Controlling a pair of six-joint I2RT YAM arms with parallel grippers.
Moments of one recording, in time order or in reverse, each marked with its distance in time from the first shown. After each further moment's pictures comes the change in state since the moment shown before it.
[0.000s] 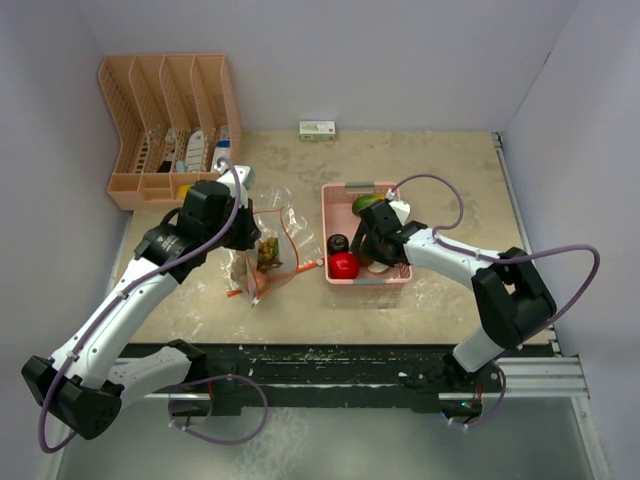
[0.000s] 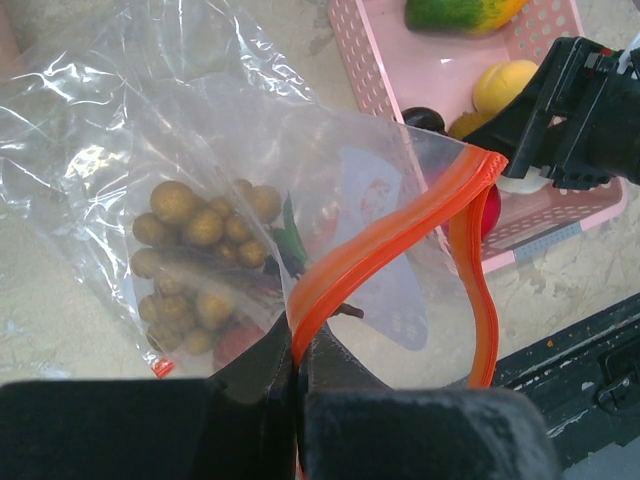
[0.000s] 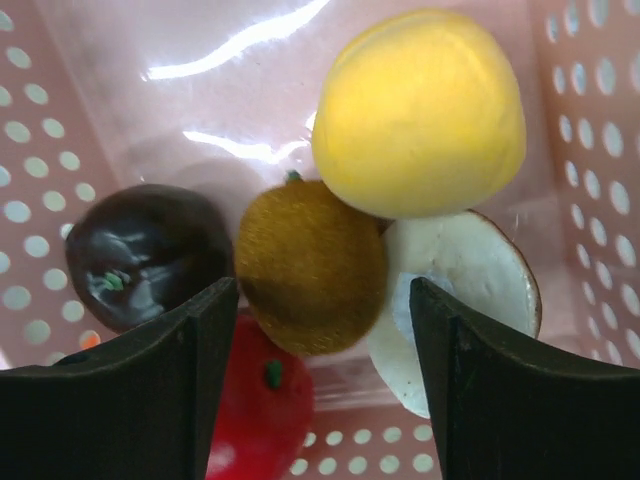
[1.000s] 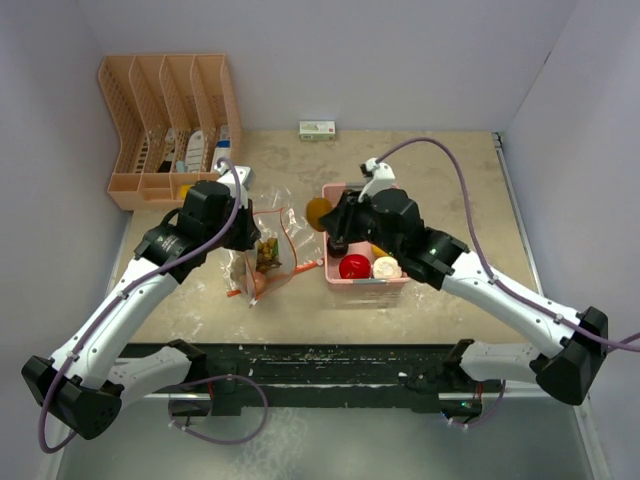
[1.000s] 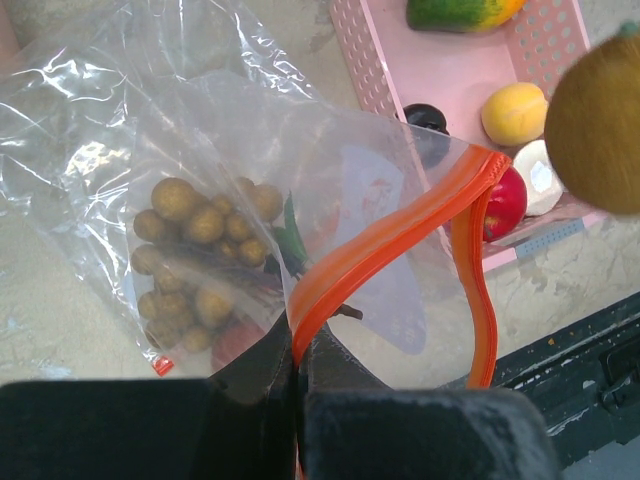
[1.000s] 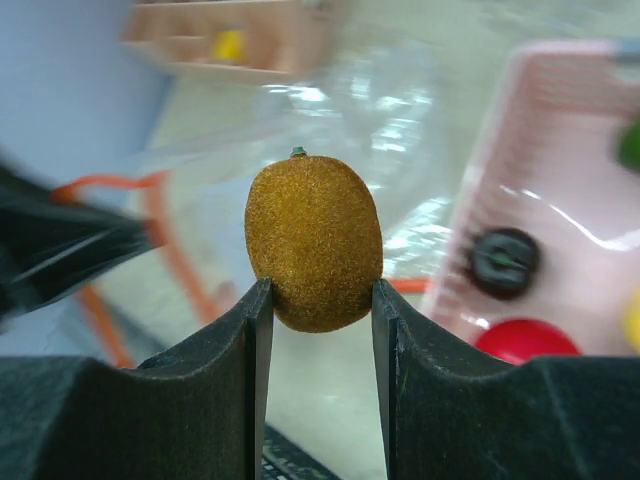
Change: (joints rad) left arm 0.000 -0.002 0.000 -0.006 -0.001 0.001; right arm 0.175 -0.380 0.119 0.124 -0.101 -0.282
